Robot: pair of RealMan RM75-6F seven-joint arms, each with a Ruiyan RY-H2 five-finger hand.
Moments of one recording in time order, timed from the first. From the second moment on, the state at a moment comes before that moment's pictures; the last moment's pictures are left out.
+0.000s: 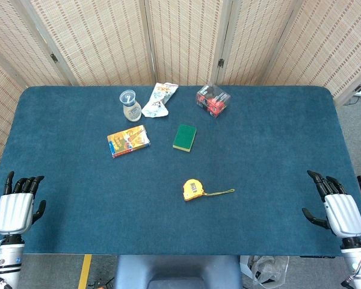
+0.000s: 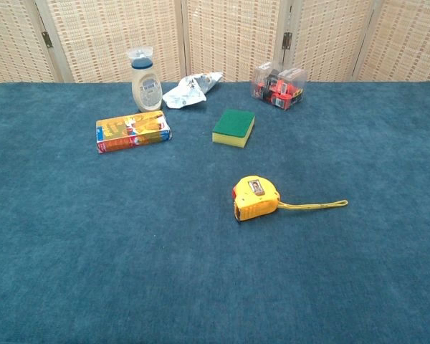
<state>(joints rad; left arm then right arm) -0.16 -1.28 -0.11 -1.65 1.37 1.50 0.50 0.10 -1.09 0.04 -1.64 -1.53 1.43 0.10</state>
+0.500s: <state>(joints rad) -0.17 -1.27 -0.11 -1.66 1.38 1.51 0.49 0.13 -1.09 0.04 -1.66 -1.57 1.40 0.10</state>
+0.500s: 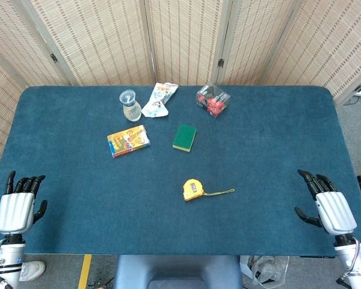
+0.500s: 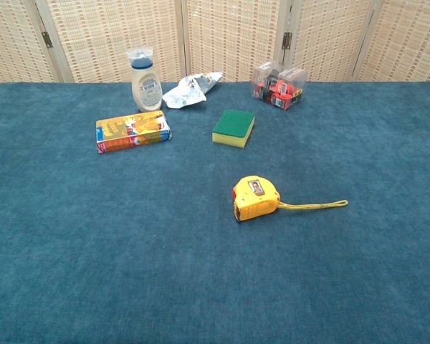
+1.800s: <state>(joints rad) -0.12 -1.23 -0.09 -1.67 1.40 1.54 0.41 0.78 -1.46 0.15 -1.58 -1.16 0.70 -0.43</state>
